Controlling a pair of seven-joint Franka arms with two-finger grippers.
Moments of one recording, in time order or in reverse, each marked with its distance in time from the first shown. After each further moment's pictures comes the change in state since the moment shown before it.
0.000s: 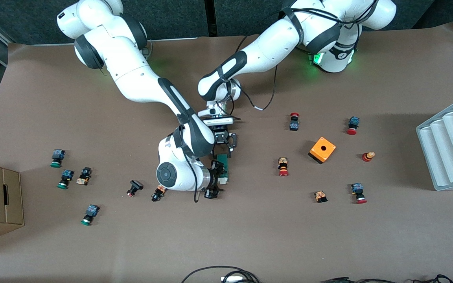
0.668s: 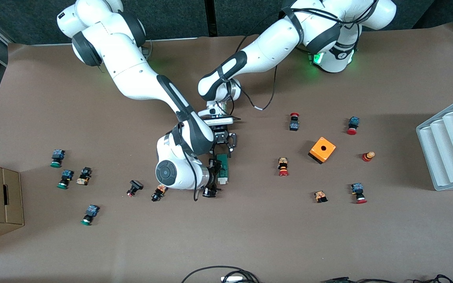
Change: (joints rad) left arm 0.000 0.000 0.000 0.000 0.000 0.000 0.005; right arm 0.000 -0.025 0.000 -0.021 -0.019 -0.010 -0.015
